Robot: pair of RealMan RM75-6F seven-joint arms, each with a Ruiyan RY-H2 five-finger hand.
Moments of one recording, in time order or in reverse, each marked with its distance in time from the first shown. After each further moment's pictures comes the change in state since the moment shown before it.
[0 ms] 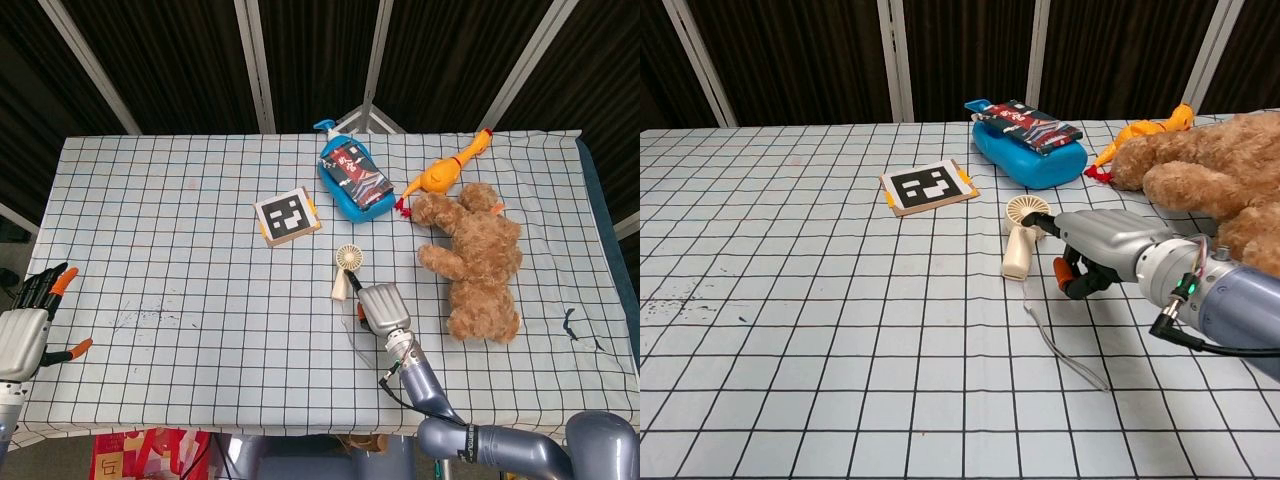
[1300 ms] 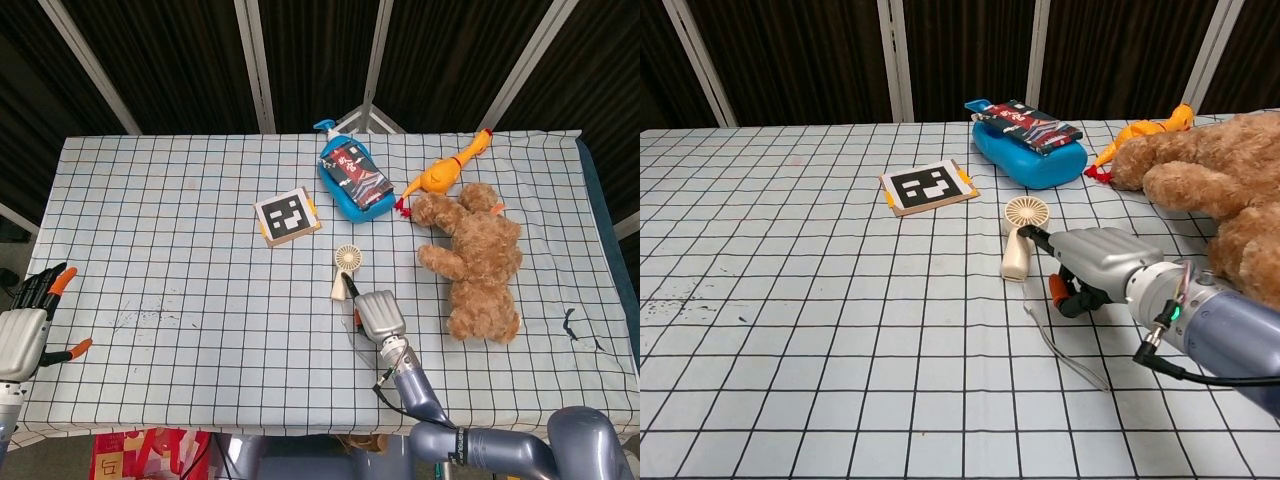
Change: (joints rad) left arm 0.001 0.002 -0.001 -0.004 -0.004 0.000 -0.011; right arm 0.035 -0.045 -0.060 0.025 0.058 0.039 -0.004
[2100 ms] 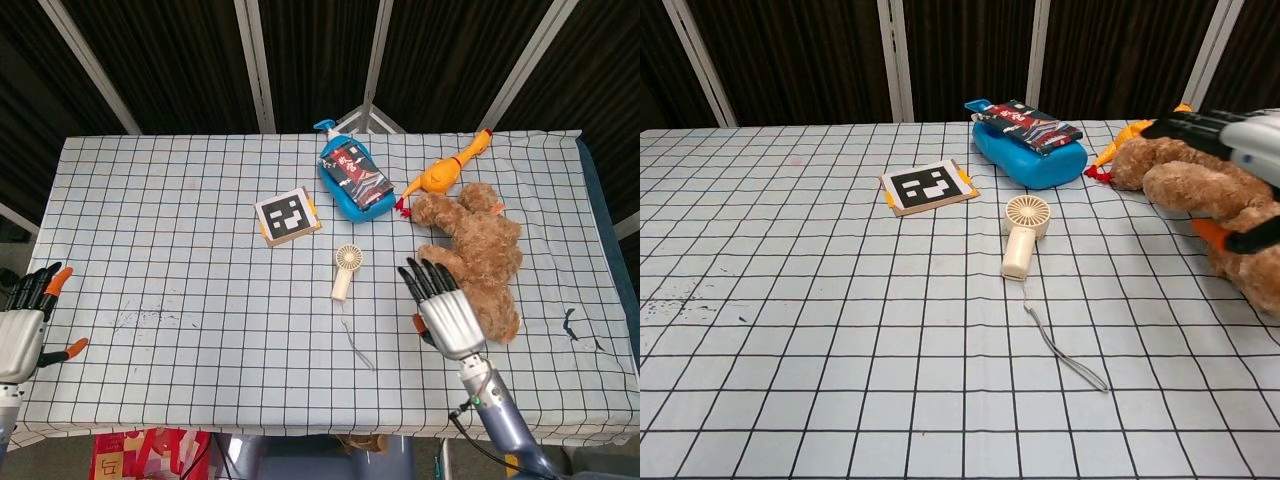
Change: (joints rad) left arm 0.013 -0.020 0.000 0.016 0.016 0.041 0.063; right arm -0.235 0.480 -0.197 -0.346 -0.503 0.341 0.134
